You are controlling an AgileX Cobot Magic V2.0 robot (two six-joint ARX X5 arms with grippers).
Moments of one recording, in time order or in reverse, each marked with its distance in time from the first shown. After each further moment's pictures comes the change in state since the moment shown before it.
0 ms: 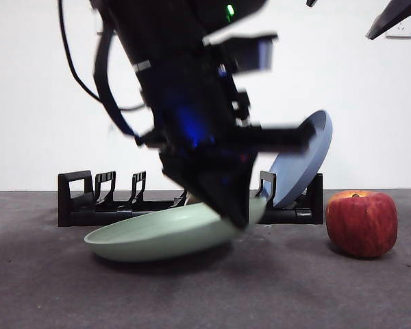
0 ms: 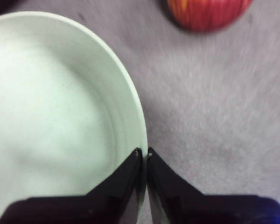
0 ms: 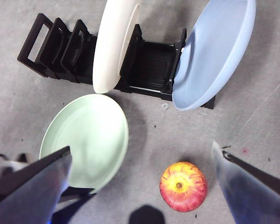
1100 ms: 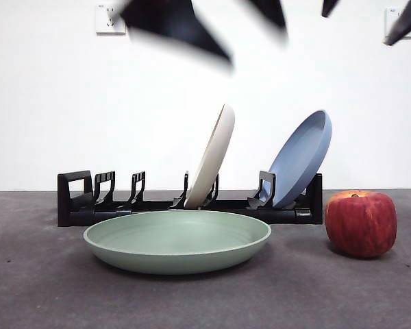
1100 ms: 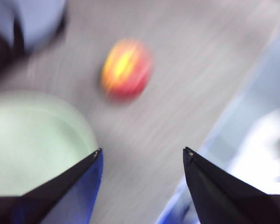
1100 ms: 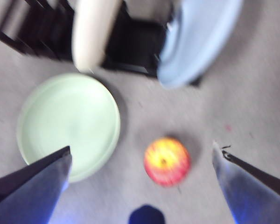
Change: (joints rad) left arm -0.030 -0.461 -0.003 -0.079 0.187 -0.077; right arm 0.000 0.000 0.000 -0.106 0.055 -0.037
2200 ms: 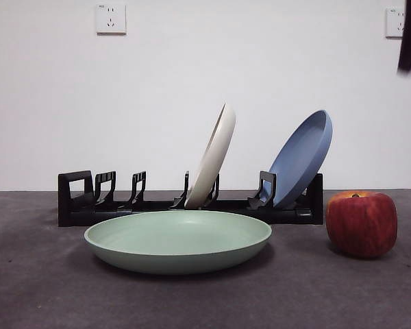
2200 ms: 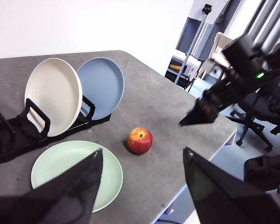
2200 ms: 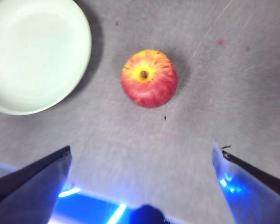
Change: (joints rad) left arm 0.040 -0.843 0.002 -0.447 -0.131 -0.093; right arm 0.000 -0.317 -0.483 0.075 0.043 0.009
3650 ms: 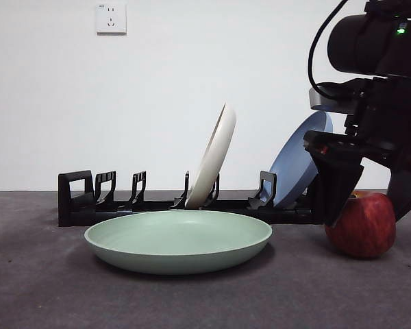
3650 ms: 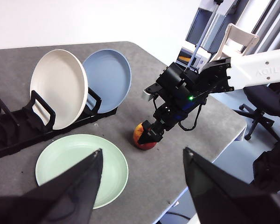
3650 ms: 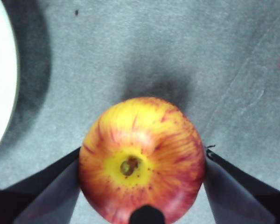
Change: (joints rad) left arm 0.000 0.069 0.000 0.008 -0.024 -0.014; right arm 0.084 0.549 -0.049 0.431 0.092 0.035
